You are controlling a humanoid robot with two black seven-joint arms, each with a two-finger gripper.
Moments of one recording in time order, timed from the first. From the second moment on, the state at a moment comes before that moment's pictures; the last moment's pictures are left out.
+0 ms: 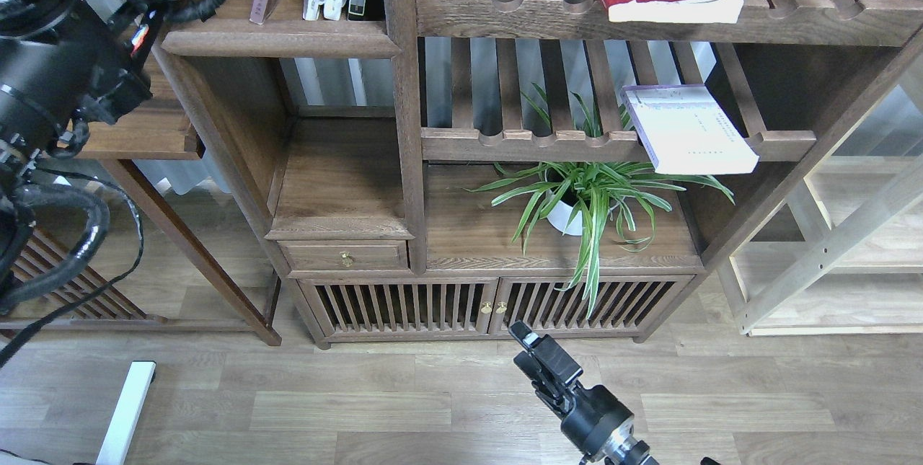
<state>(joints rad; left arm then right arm) -1.36 0.16 -0.88 -0.55 0.48 0.01 -0.33 -0.09 -0.16 0.79 1.08 0.20 0.58 0.03</state>
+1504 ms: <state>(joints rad) -0.75 0.28 -1.10 -1.53 0.29 -0.22 -0.39 -0.10 -0.14 1.12 1.20 0.25 0.58 0.04</state>
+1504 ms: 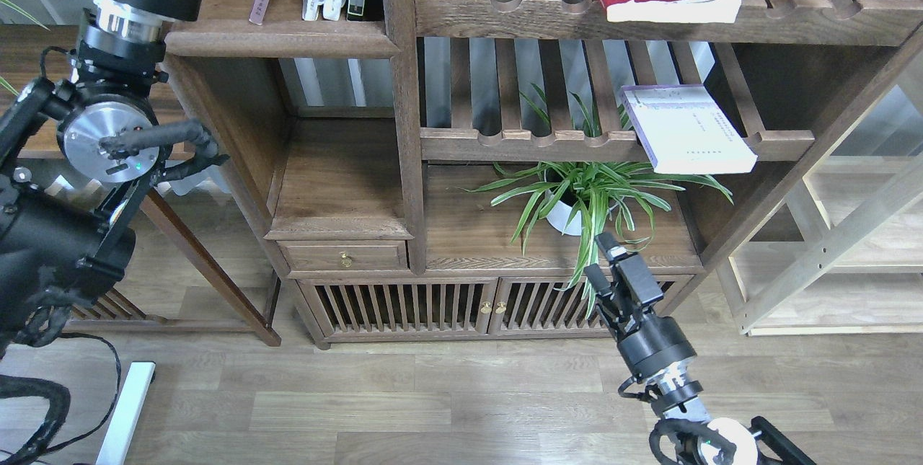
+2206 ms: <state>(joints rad) -0.43 0.19 -1.03 -1.66 0.29 -0.48 -0.24 0.04 -0.14 1.26 1.10 0.41 0.51 0.04</state>
